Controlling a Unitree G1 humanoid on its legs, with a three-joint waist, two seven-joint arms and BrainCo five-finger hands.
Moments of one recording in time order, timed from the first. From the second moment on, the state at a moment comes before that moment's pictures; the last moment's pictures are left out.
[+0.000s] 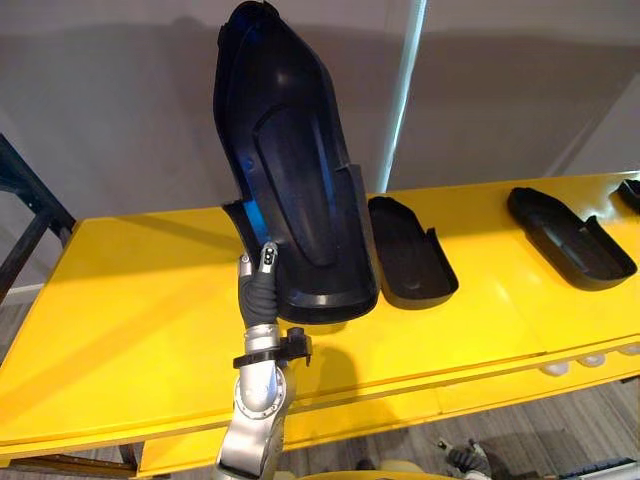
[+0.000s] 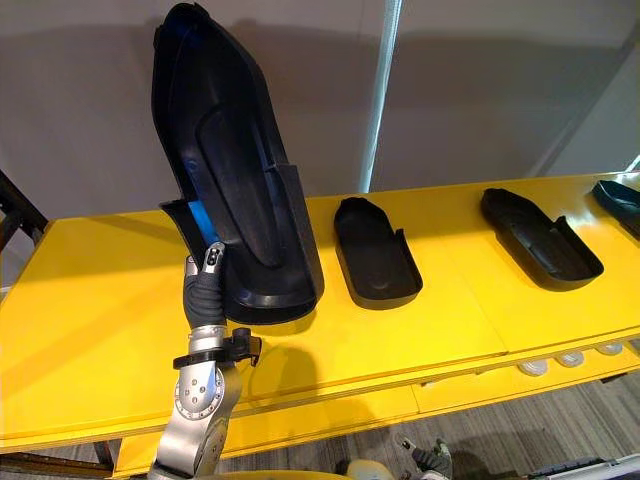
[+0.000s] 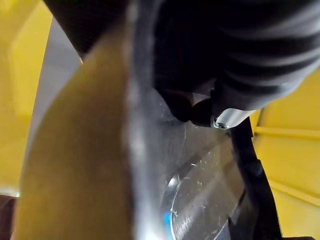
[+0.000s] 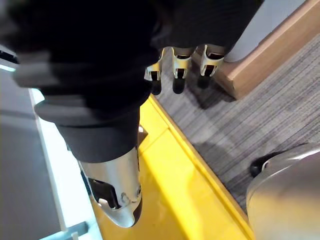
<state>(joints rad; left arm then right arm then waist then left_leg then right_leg) 0.18 -0.03 -0.32 -0.37 0.00 -0.19 0.39 0.22 0.03 -0.29 0.87 0.17 -0.08 -0.24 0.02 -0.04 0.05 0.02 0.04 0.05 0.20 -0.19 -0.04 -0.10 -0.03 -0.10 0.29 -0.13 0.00</state>
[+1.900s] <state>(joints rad) -0.10 0.11 -0.04 0.15 0.09 -0.03 0.39 0.17 0.02 -0.30 0.93 0.15 -0.06 -0.21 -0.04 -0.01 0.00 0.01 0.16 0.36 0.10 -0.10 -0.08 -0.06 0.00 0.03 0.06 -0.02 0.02</state>
